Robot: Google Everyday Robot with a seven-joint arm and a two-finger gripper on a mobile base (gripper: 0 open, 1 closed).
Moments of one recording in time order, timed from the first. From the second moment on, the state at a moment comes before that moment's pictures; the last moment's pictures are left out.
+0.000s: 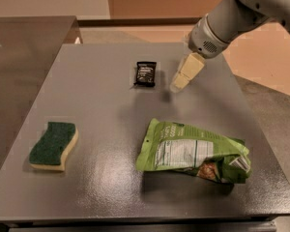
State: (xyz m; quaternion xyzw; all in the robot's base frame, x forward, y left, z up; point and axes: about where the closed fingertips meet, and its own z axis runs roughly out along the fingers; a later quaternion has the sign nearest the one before) arm 0.622 -0.098 0.891 -0.59 0.75 0.11 0.28
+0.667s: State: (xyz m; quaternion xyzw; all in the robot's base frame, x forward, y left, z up) arm 0.660 -0.066 0.862 -0.58 0.74 0.16 0.30
